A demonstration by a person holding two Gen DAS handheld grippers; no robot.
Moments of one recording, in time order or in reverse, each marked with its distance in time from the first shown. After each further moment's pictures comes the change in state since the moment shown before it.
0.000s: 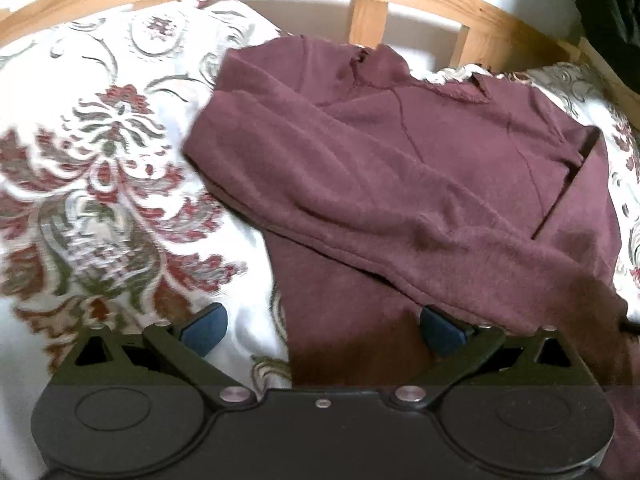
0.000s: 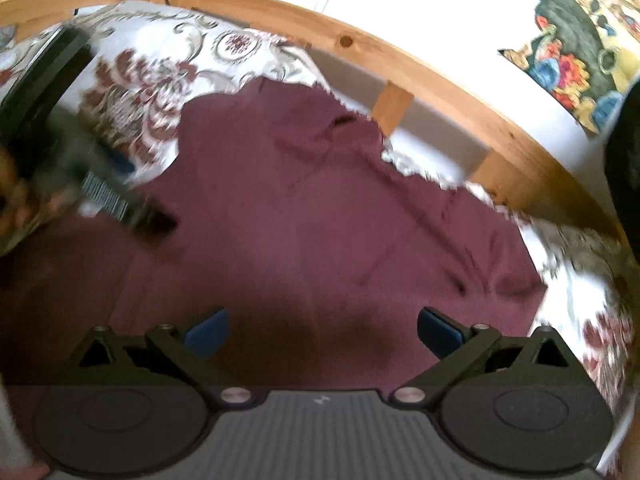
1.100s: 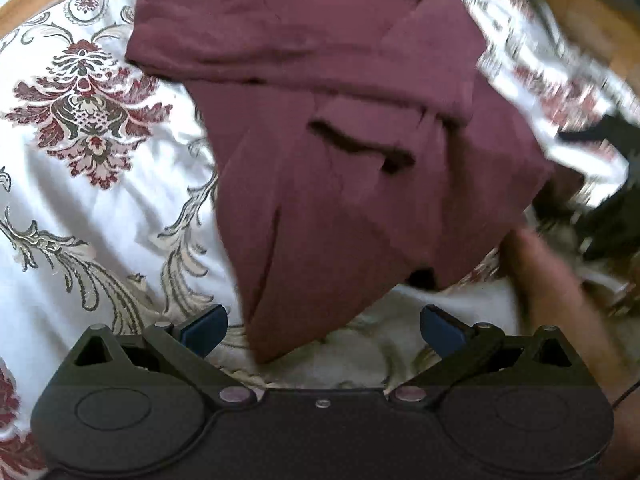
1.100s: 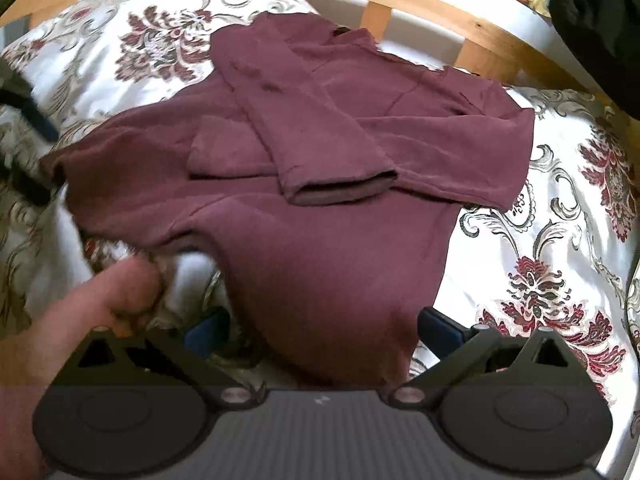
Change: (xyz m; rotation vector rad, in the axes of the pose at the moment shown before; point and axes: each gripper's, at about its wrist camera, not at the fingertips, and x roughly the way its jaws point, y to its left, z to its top) left arm -0.099 -0.026 -0.108 0.320 0.301 -0.088; right arm -0.045 0.039 -0.122 0.203 0.096 0.040
